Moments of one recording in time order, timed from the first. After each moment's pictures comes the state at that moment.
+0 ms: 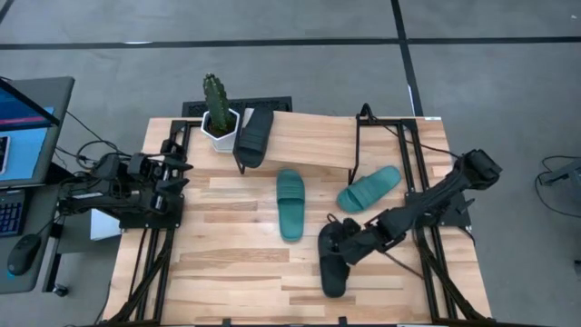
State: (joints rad) left arm 0.04 0.12 0.38 0.24 0.12 -0.05; right arm 0.53 1.56 0.99 -0.37 0.16 0.98
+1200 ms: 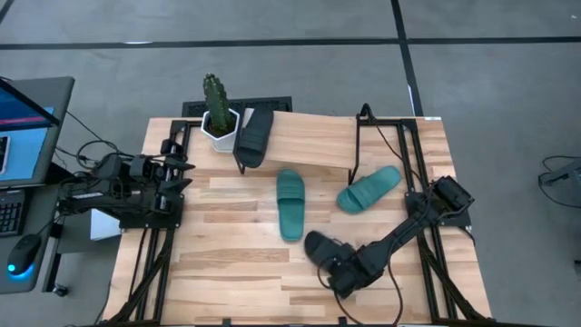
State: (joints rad) left arm 0.04 0.12 0.38 0.21 0.10 0.02; right arm 0.65 1.93 1.30 -0.98 -0.14 1.53
